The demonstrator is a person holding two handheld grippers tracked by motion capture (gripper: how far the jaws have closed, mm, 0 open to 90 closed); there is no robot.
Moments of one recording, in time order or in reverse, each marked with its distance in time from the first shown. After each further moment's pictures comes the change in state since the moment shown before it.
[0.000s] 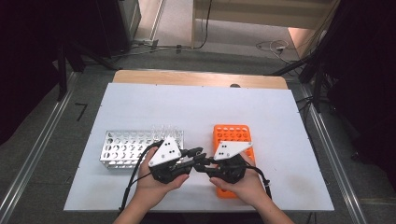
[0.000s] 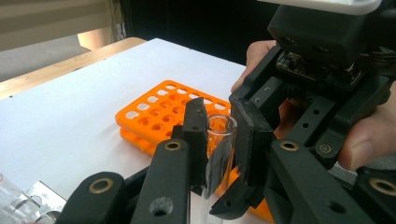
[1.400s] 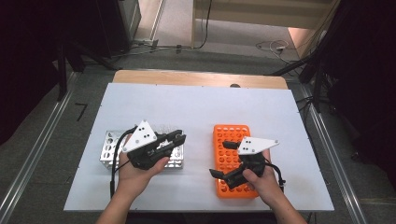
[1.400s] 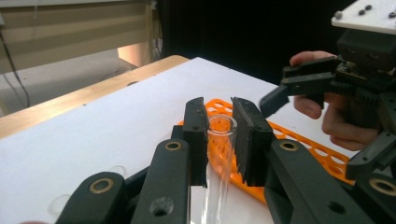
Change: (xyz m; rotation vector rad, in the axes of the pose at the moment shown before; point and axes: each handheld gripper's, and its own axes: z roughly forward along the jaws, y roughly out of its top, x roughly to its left) left arm 0.039 0.017 -0.042 -0.066 0.139 -0.030; right arm -0.025 -0.020 -0.040 -0.109 -0.034 0.049
